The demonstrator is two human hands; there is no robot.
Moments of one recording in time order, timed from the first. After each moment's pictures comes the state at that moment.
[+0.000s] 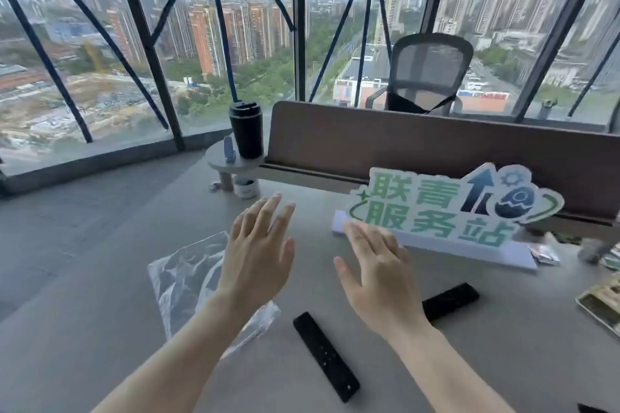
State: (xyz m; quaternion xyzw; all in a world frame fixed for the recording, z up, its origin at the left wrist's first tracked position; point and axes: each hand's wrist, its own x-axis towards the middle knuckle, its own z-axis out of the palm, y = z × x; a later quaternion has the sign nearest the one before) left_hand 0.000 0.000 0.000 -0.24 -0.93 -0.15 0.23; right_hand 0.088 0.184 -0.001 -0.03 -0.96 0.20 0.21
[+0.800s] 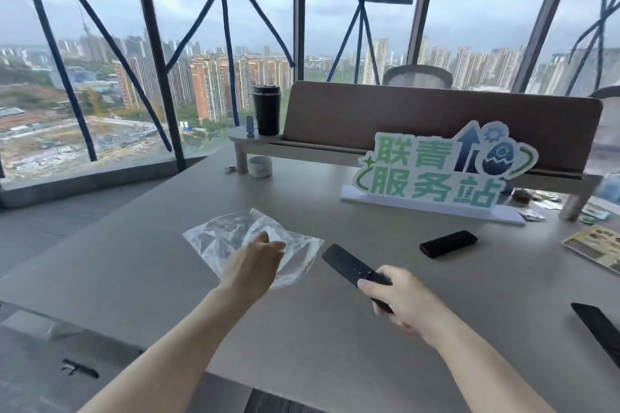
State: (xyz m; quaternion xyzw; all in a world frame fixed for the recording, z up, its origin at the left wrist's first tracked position) left_hand 0.069 -0.081 -0.126 -0.23 -0.95 -0.19 0.12; right_hand 0.201 0.150 -0.104 -0.17 -0.82 0.54 -0.04
